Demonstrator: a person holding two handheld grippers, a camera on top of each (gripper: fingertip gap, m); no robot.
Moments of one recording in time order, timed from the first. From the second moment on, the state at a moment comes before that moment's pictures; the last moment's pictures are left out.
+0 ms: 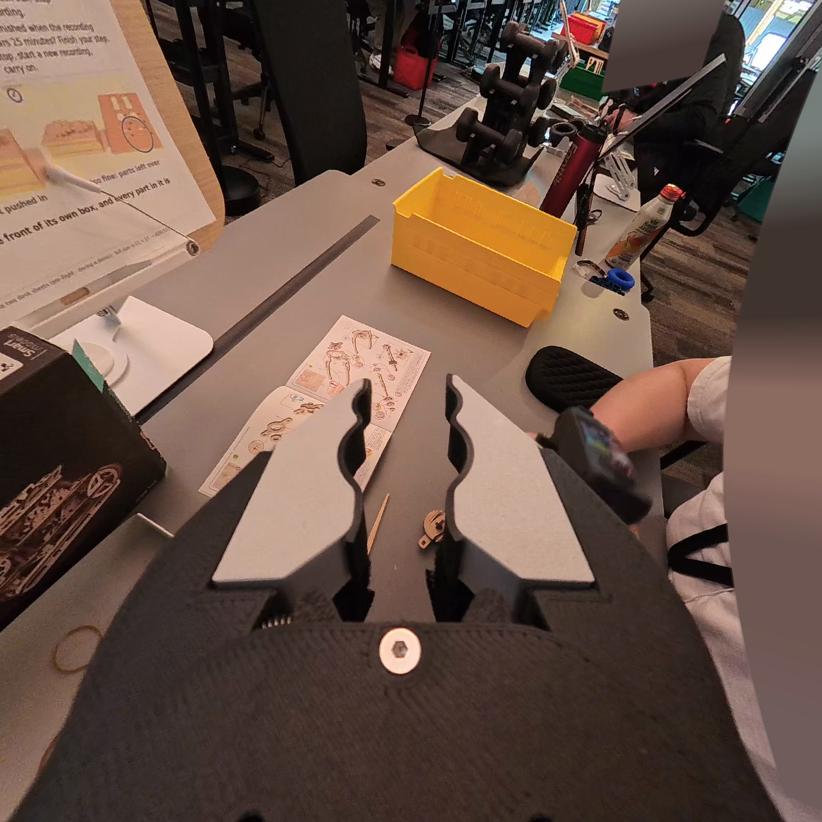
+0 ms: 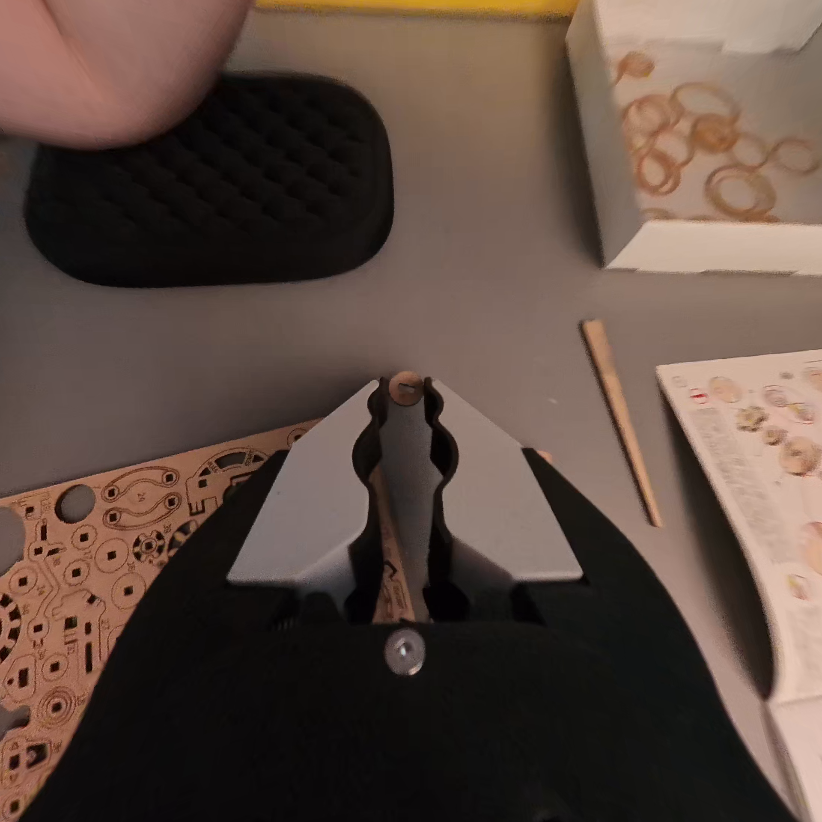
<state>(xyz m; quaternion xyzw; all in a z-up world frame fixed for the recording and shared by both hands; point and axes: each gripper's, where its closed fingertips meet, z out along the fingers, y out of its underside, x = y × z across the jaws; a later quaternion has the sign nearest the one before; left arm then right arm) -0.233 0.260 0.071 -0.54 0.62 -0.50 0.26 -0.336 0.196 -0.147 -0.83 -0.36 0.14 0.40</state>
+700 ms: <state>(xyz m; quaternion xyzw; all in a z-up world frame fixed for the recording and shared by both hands) -0.174 0.196 -0.015 -0.53 0.63 -0.56 0.05 -0.178 0.203 -0.013 -0.71 -0.21 -0.14 0.66</state>
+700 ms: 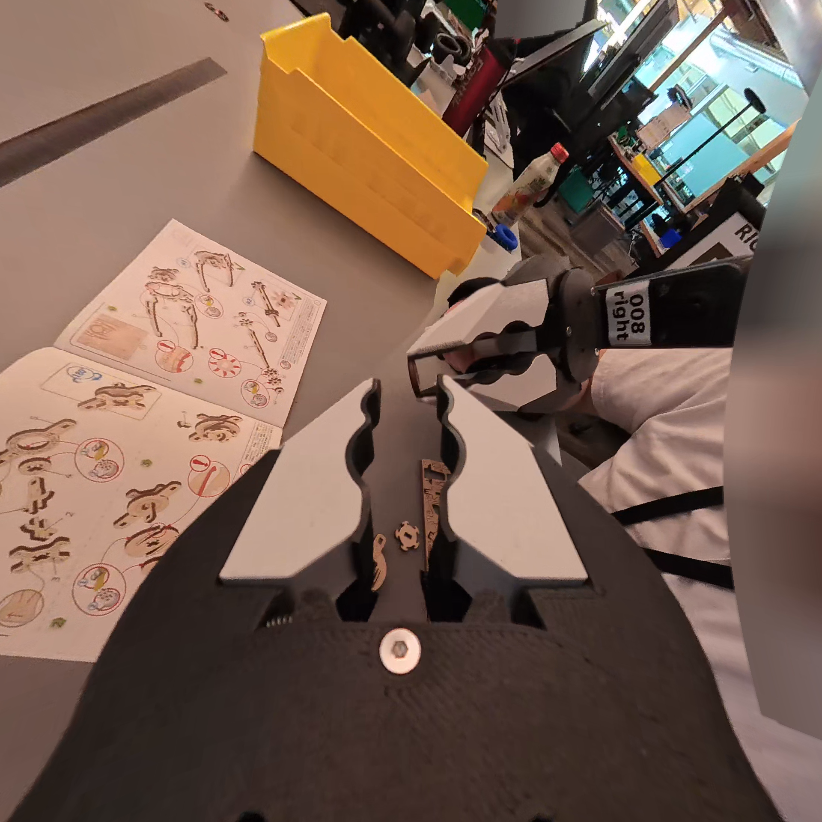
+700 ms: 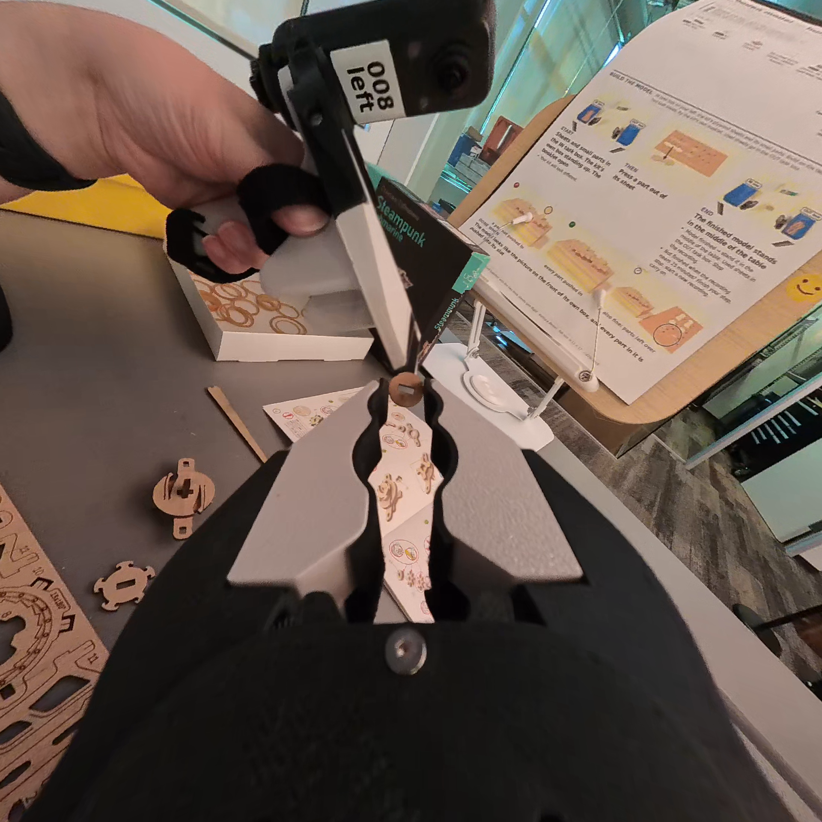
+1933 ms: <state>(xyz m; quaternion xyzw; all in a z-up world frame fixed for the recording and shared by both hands) -0.246 0.163 -0.073 -0.49 0.74 -0.42 -0.20 -0.251 0.176 -0.070 -0.68 -0.47 -0.01 0.56</state>
